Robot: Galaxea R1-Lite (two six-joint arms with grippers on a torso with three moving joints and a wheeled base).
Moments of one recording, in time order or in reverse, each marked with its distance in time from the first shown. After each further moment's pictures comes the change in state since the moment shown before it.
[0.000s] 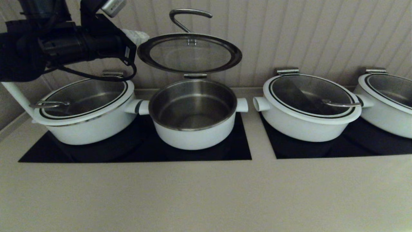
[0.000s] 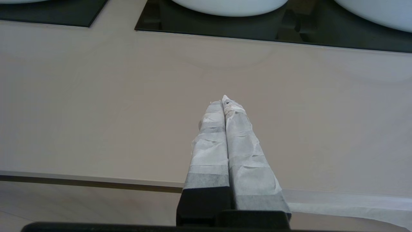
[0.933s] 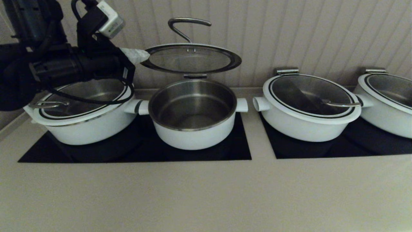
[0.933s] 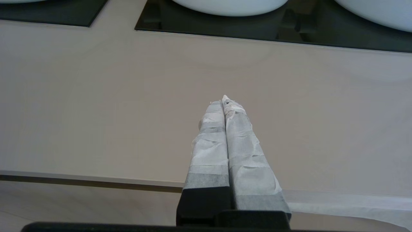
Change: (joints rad) left arm -0.015 -0.117 0.275 -0.115 0.000 -0.001; right arm 0.000 0.000 0.000 0.000 0.000 0.000
